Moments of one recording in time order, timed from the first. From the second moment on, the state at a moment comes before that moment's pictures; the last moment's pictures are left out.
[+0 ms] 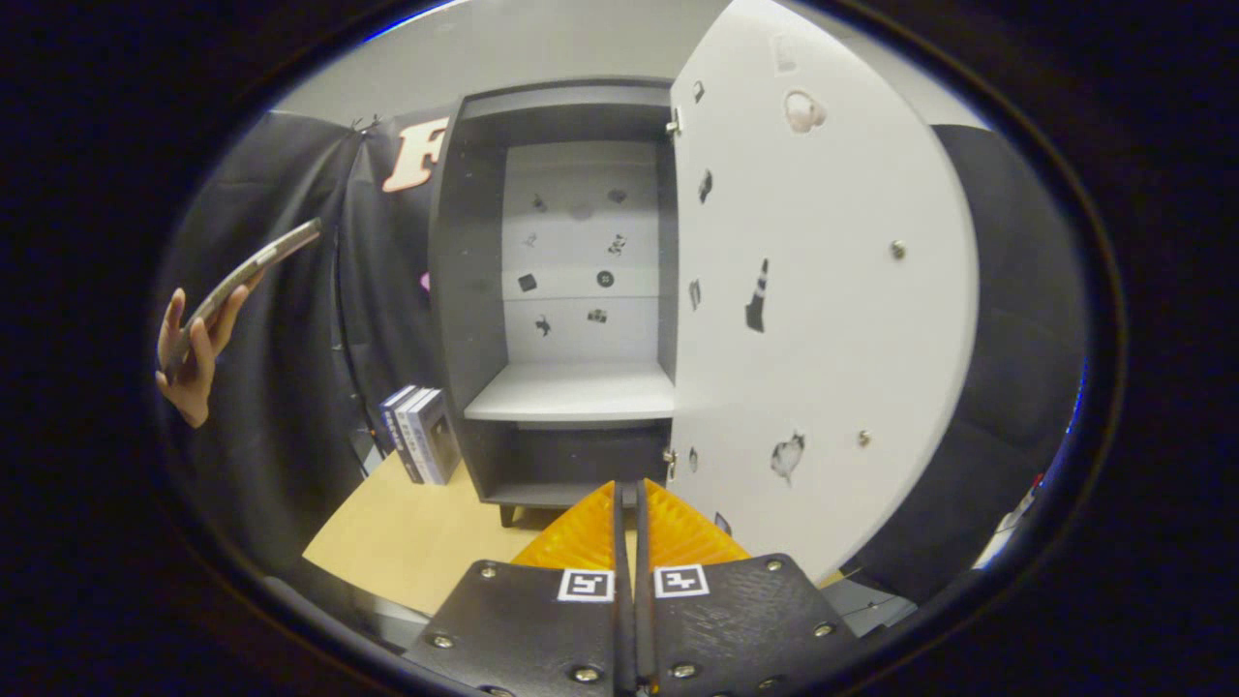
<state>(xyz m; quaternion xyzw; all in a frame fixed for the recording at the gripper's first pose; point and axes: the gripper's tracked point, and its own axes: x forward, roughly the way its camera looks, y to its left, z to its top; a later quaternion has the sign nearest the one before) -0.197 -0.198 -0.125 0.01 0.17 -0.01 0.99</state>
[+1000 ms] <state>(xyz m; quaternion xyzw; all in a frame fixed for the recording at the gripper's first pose) -0.128 -0.146 -0.315 -0.12 0.35 0.19 0.91</state>
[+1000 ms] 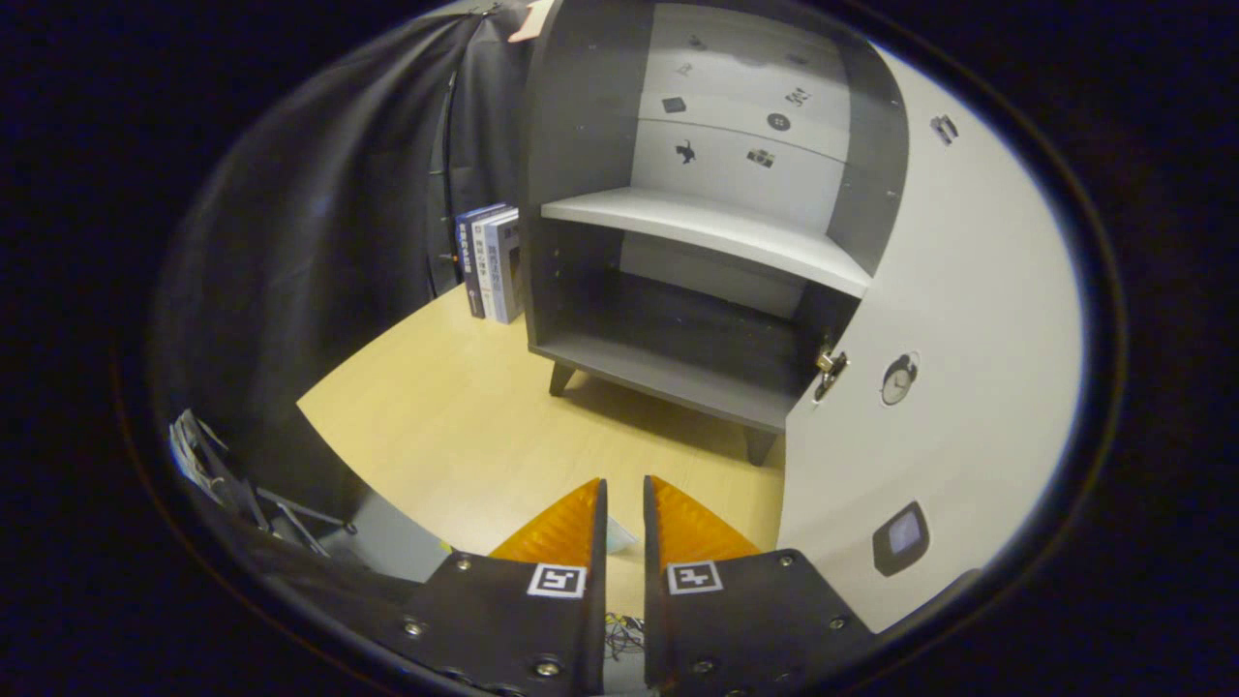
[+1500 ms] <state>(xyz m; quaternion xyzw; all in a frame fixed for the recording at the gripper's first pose) -0.123 -0.146 -0.402 -0.16 0.45 0.26 0.84</state>
